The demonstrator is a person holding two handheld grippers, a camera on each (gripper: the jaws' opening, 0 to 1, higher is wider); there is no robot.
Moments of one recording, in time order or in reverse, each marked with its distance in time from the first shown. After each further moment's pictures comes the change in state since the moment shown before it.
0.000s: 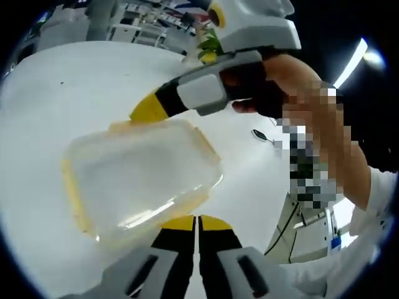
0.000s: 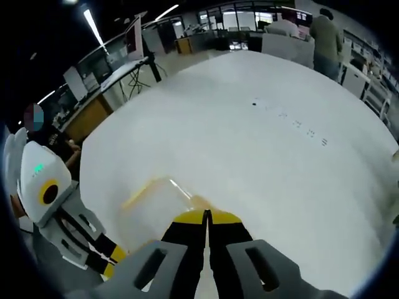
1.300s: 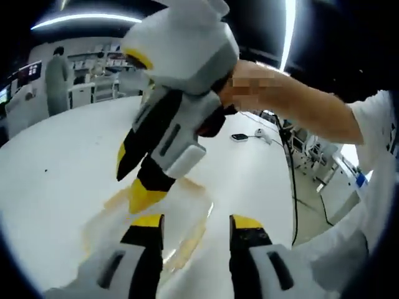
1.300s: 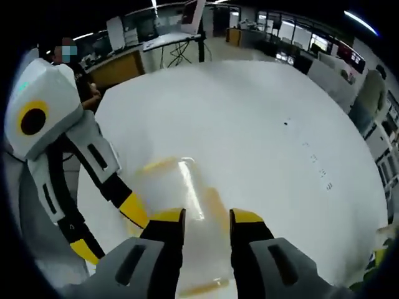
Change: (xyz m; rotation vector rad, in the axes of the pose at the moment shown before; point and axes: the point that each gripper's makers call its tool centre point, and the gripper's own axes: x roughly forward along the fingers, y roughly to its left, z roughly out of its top) left arm -0.011 -0.016 0.041 0.485 -0.177 -0.049; right arm -0.012 0.016 -0.007 -0.451 0.130 0.068
